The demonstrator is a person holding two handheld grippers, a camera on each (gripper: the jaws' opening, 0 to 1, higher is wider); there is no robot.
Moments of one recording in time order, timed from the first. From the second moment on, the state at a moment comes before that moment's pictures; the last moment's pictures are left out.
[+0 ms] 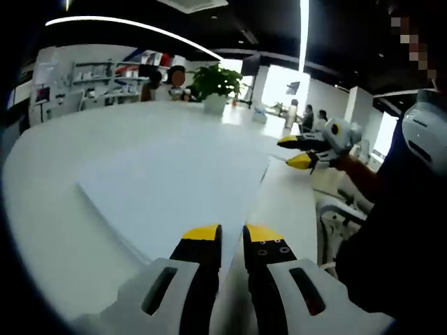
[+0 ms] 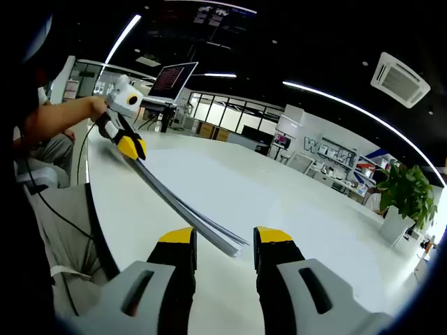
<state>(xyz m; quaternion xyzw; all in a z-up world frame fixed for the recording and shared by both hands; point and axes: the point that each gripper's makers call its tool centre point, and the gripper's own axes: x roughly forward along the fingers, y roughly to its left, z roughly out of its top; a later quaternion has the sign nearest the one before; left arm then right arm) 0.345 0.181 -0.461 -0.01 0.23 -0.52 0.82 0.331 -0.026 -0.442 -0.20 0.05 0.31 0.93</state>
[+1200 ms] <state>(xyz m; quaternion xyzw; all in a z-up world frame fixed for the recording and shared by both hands) 0.341 0.178 -0.461 -0.03 0.23 -0.54 0.81 0.353 -0.021 -0.413 -0.27 -0.03 0.26 0.93</state>
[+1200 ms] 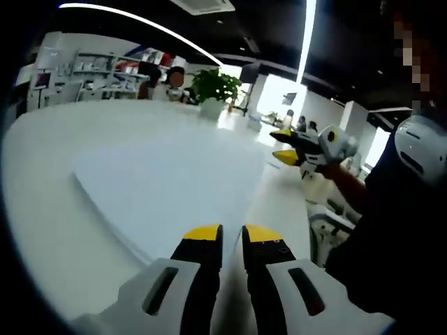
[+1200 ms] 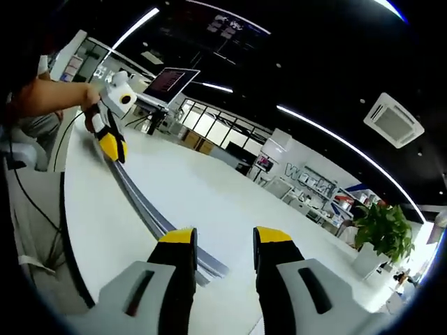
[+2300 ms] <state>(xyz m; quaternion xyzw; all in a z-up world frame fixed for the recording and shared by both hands) 0.345 0.180 -0.460 -0.07 0.22 -0.54 0.81 0.355 0.069 -0.438 -0.40 -0.06 0.36 0.84</state>
